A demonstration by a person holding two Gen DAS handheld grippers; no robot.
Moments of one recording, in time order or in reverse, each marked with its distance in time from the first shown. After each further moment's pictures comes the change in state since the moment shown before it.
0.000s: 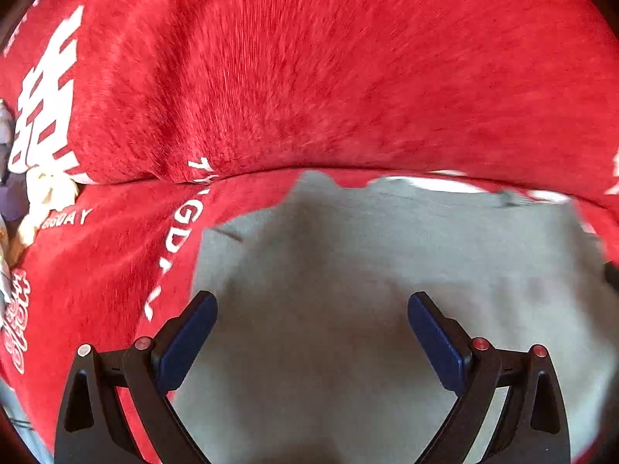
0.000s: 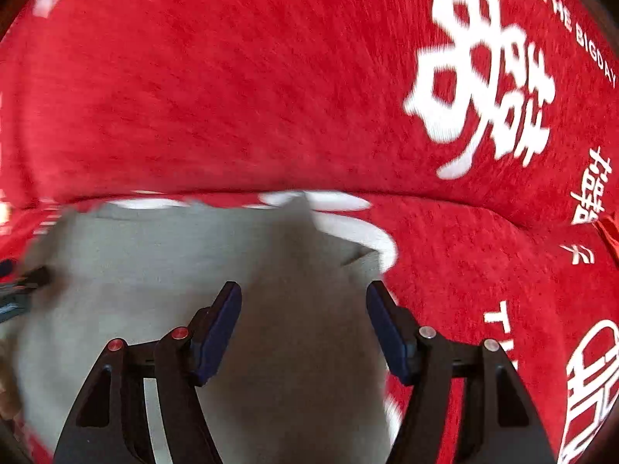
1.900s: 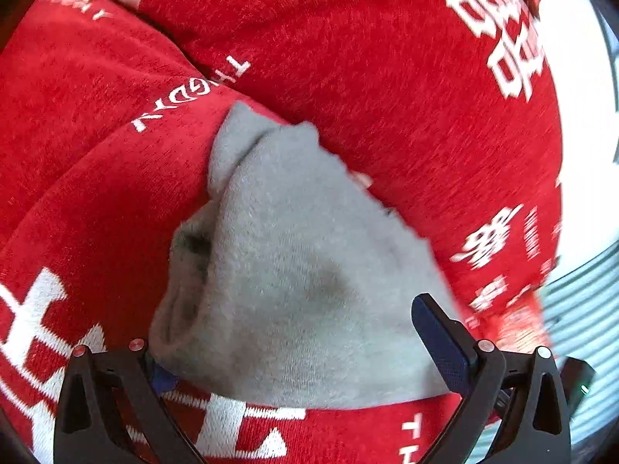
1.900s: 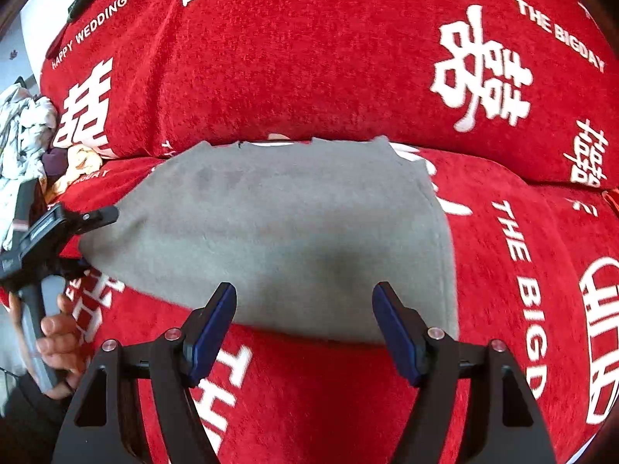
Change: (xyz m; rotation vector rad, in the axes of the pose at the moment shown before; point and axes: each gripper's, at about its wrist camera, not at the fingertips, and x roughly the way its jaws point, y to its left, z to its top) left arm -0.016 0.114 -0.121 -0.505 -0.066 -0.687; right arm -0.096 0.052 -0.079 -0.060 0.011 0.115
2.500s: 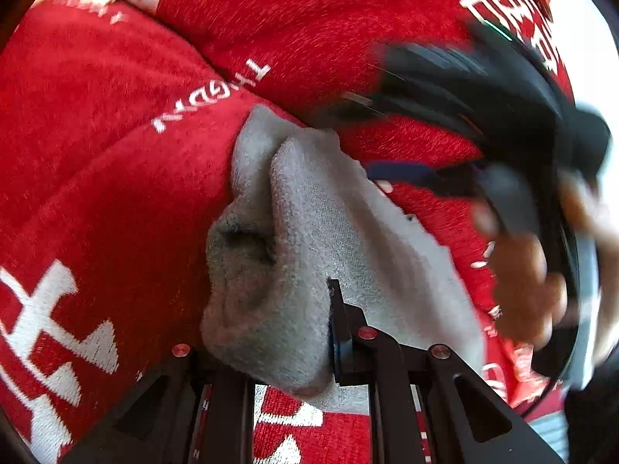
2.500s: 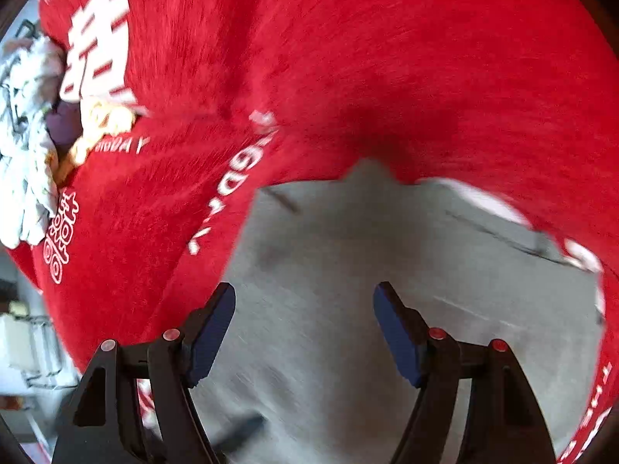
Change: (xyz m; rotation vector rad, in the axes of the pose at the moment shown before) left arm 0.008 -0.012 -0.001 0.030 -0.021 0.135; right arm 0.213 0.204 0.168 -0.174 0.478 0.176
